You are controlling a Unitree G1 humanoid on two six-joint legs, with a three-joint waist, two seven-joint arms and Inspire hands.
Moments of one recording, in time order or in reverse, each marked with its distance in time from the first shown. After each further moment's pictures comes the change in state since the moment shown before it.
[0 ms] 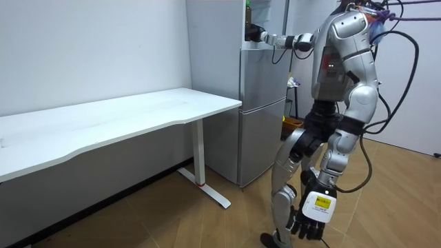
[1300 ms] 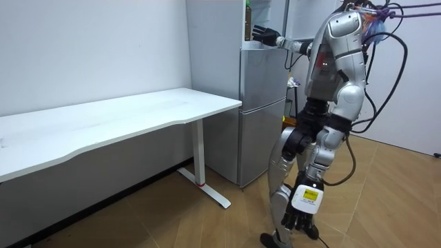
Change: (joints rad) left arm 0.039 -0.083 0.045 0.047 0.000 0.010 0.026; right arm 0.398 0.014 -0.239 -0.288 0.125 0.010 0.205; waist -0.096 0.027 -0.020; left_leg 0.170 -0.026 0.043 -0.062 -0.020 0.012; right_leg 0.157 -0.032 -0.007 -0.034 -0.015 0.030
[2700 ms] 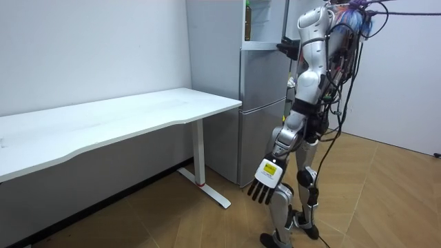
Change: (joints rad) left arm -0.059 -0.102 -0.091 0.120 0.005 -0.123 0.003; right arm 0.476 0.448 -0.085 -0.817 -0.326 -0.030 -0.231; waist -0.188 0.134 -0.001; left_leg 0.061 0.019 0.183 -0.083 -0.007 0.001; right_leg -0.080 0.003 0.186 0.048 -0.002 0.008
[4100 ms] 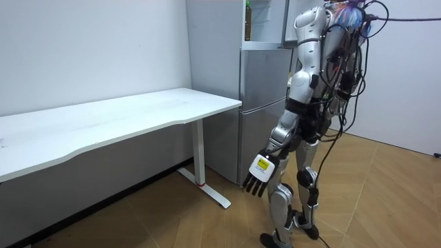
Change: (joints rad) left arm -0.040 -0.010 -0.081 0.035 -0.073 -0.046 -0.001; right arm 0.136 0.098 0.191 1.298 -0.234 -0.006 -0.018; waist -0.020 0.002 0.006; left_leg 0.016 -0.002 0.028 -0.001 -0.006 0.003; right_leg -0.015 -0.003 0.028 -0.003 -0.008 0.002
